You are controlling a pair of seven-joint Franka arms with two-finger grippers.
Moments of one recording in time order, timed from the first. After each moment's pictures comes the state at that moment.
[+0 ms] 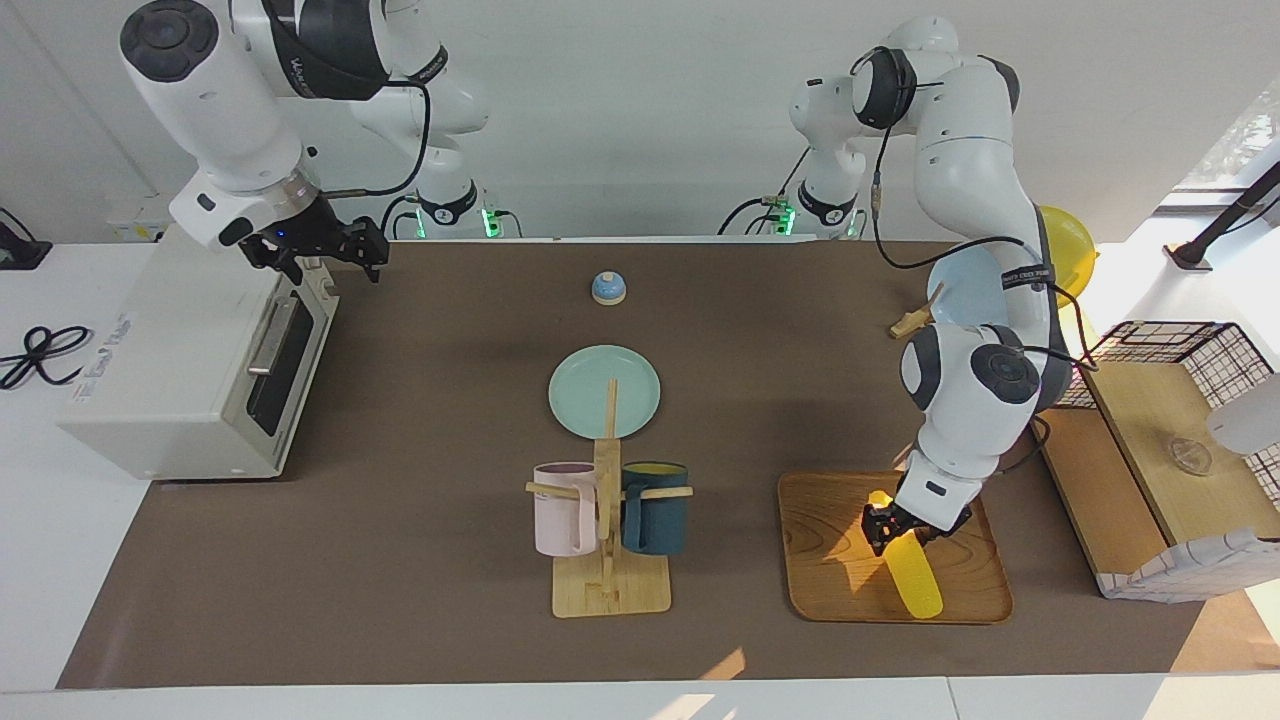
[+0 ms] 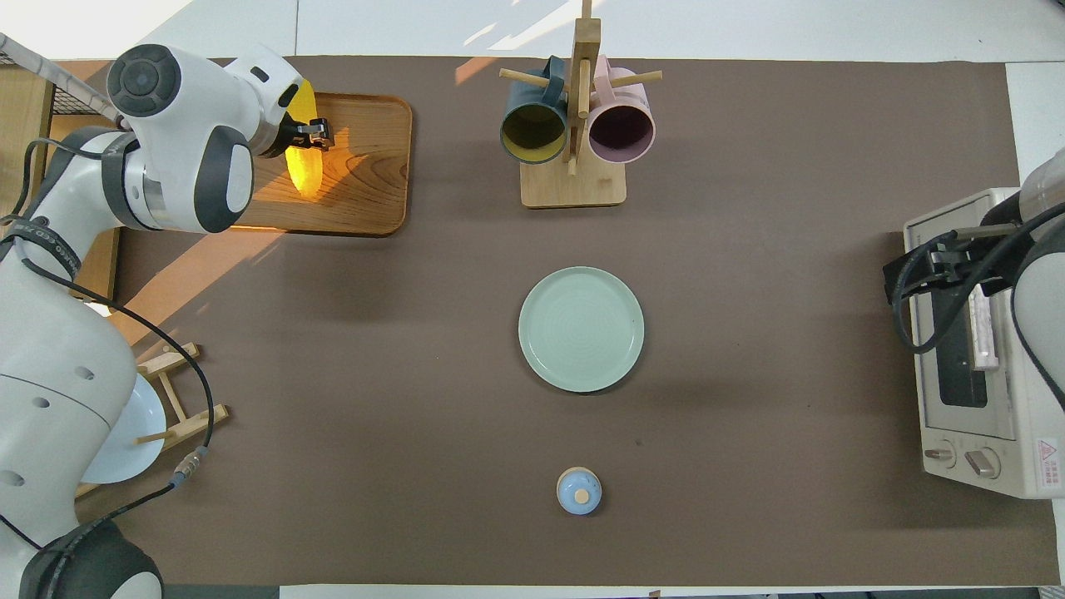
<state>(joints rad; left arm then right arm) -0.10 0.69 -0.11 -1.42 0.06 2.33 -0.21 -0.04 0.02 0.07 -1.62 -0.04 1.46 -0.01</state>
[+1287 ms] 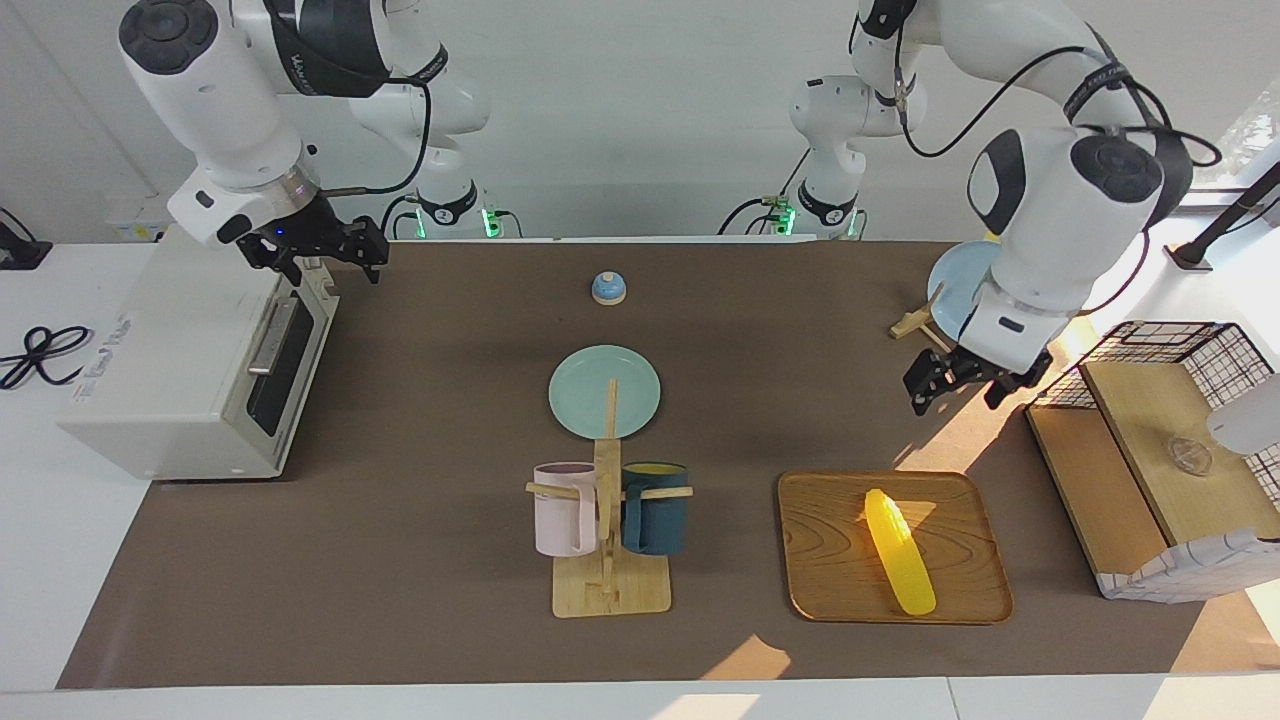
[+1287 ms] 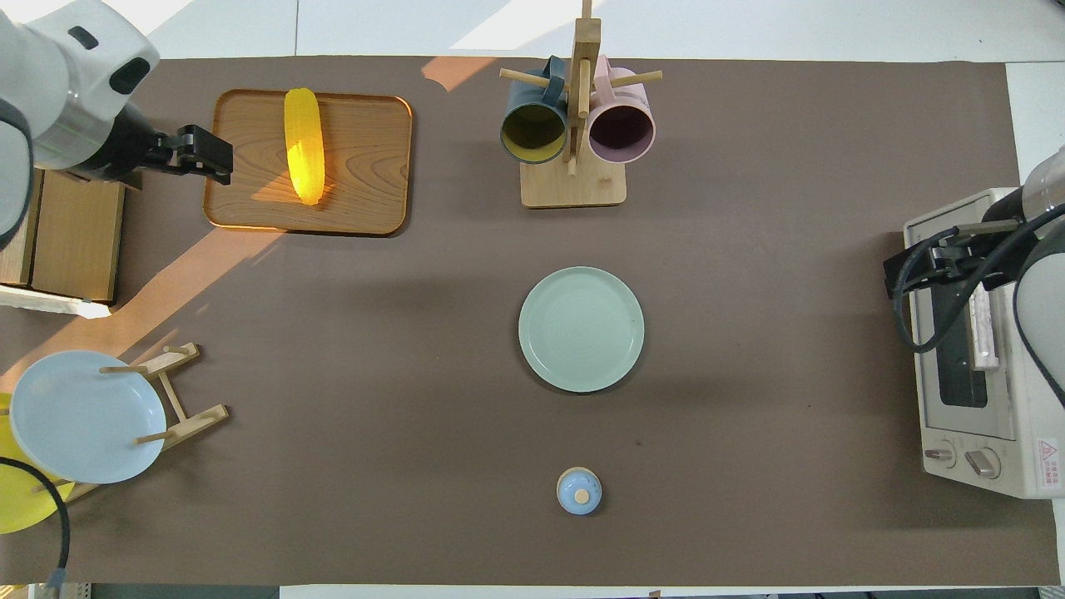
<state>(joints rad) -0.08 0.19 -0.11 -1.44 0.06 1.65 -0.17 -0.04 0.02 0.07 -1.61 -0.04 1.47 -0.01</state>
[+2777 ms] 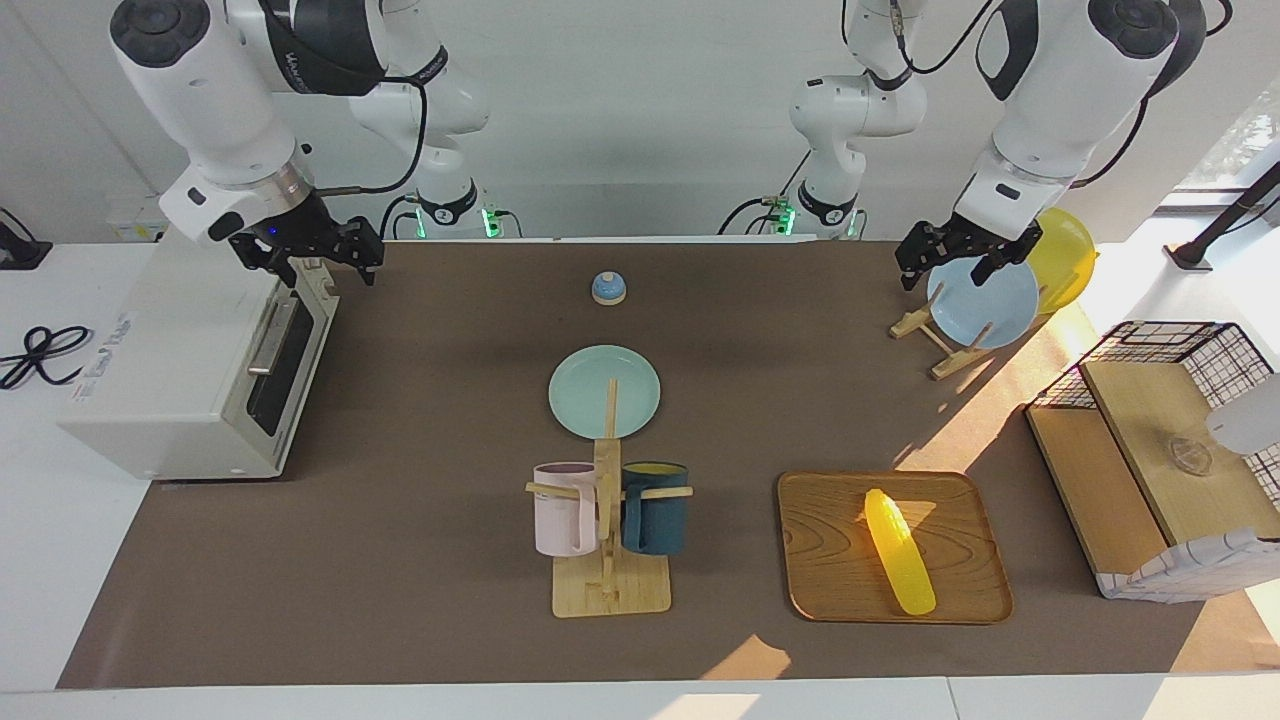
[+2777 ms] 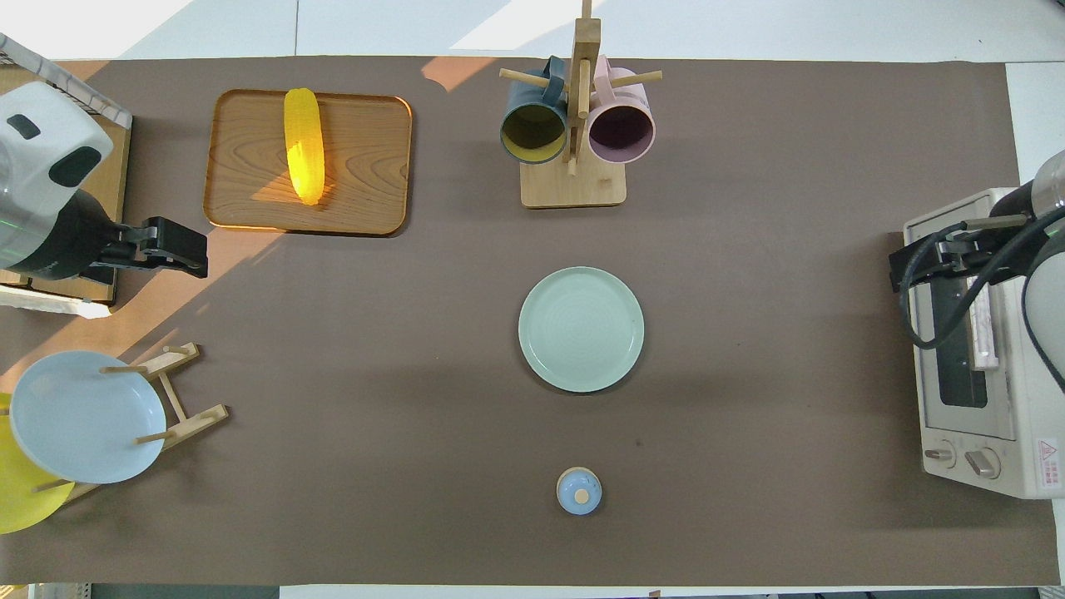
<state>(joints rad) -0.08 0.00 -0.10 -1.62 -0.01 1.55 -0.17 -0.04 0.02 0.07 -1.61 -0.04 1.49 -0.01</state>
